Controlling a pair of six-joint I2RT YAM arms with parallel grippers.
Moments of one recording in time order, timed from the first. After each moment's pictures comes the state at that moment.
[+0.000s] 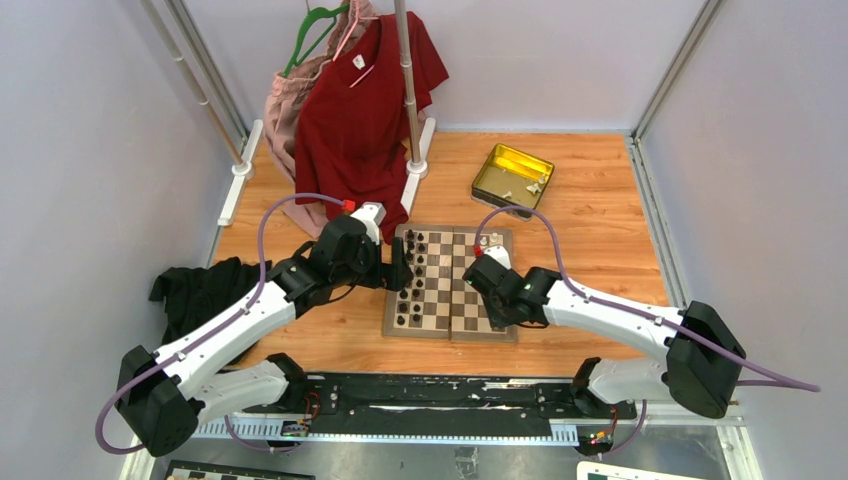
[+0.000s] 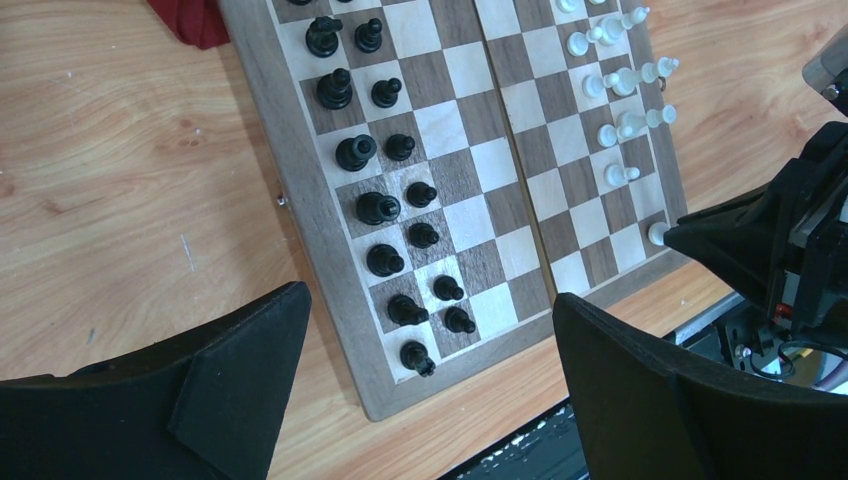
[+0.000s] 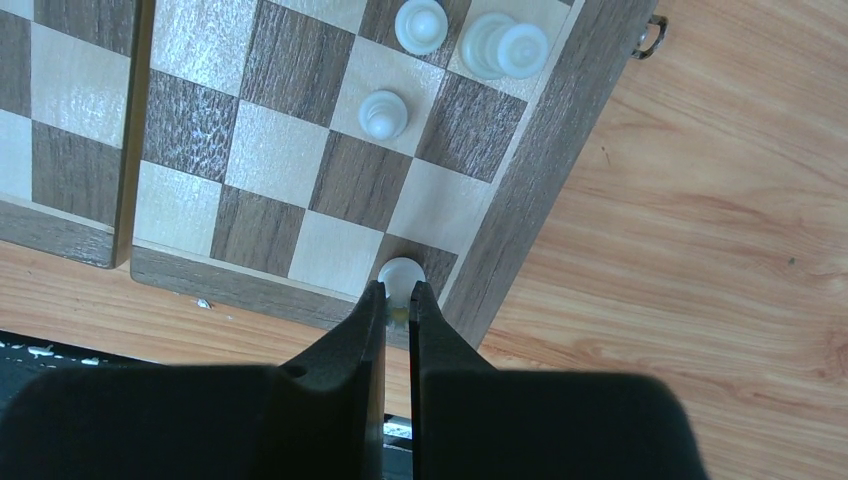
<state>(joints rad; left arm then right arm) -0.68 1.03 0.78 -0.41 0.02 -0.48 0.95 1.25 0.79 -0.74 0.29 0.56</state>
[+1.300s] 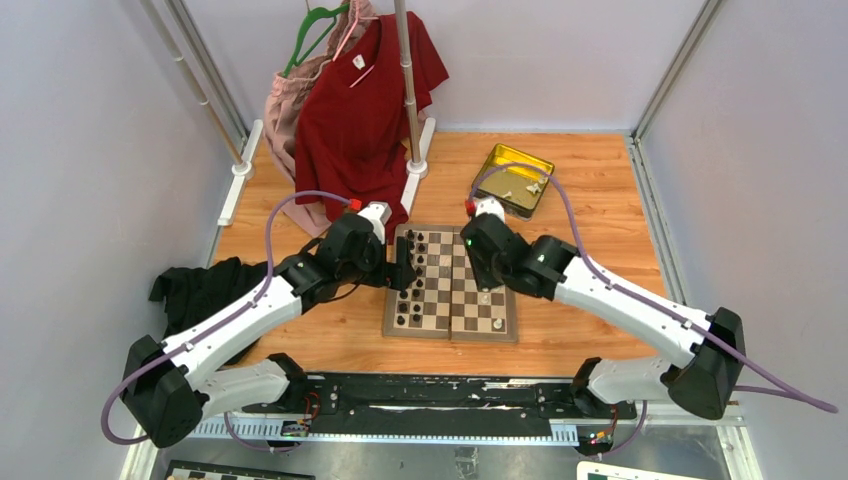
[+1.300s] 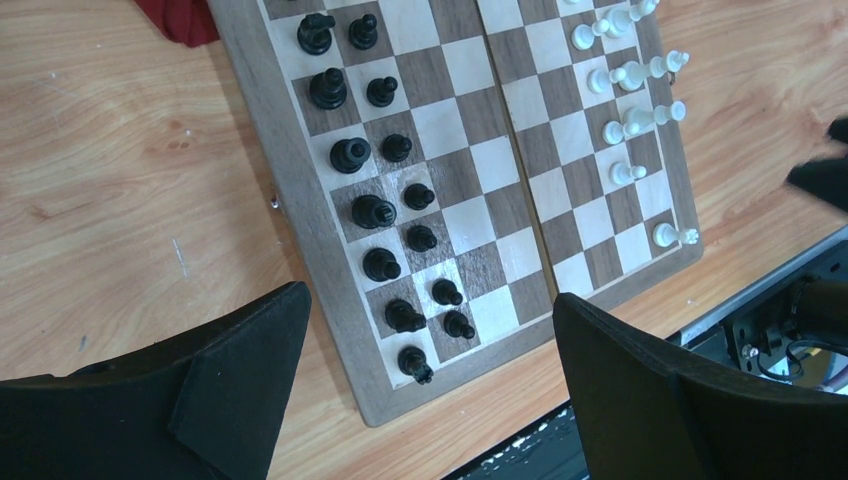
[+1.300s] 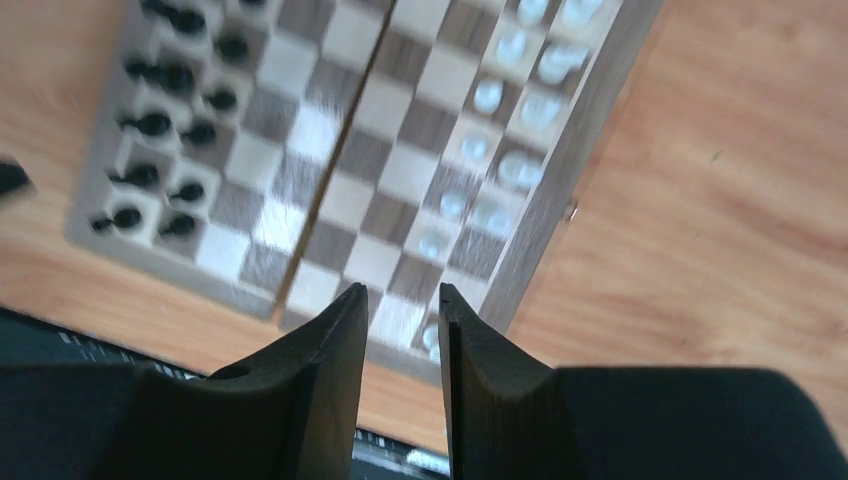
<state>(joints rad) -0.70 1.07 0.79 -0.40 0.02 -0.48 0.94 1.24 1.08 -0.82 0.35 0.47</state>
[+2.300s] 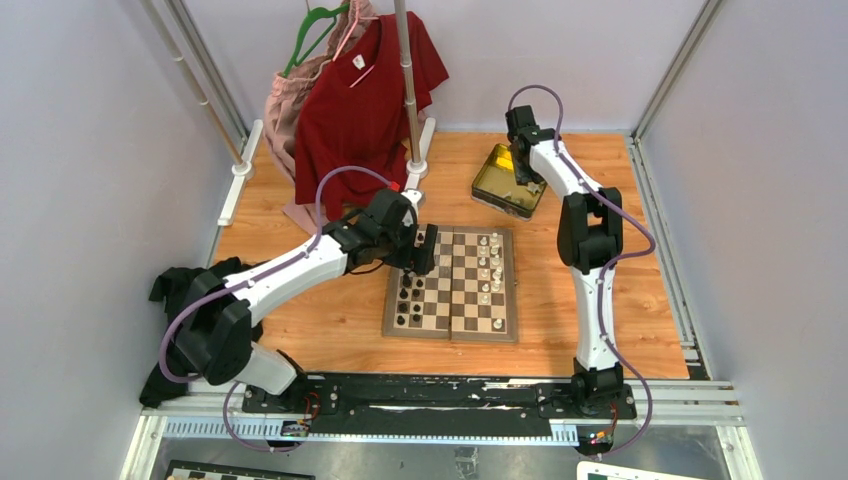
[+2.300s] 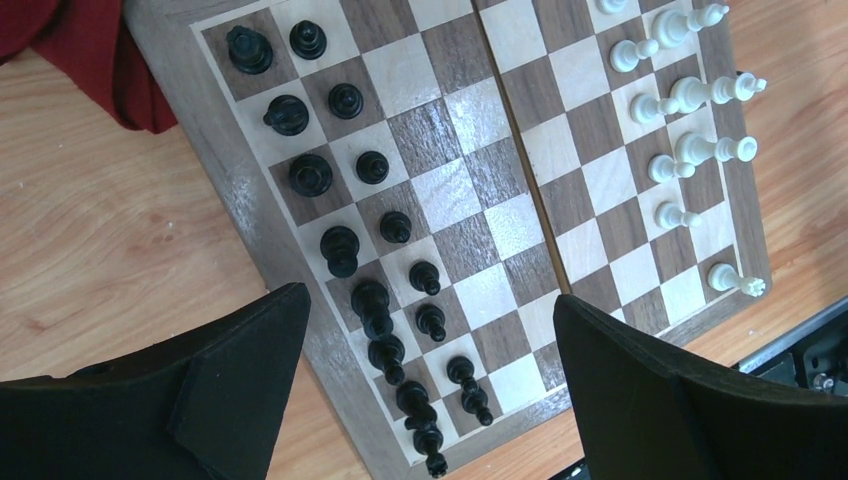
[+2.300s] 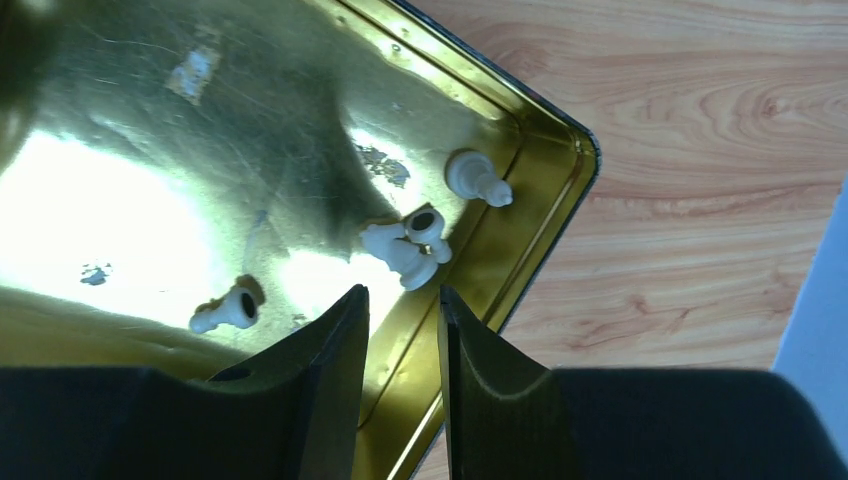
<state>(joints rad) -0.70 1.45 1.03 -0.43 0.04 -0.36 0.23 2.32 2.07 -0.78 0.36 0.01</state>
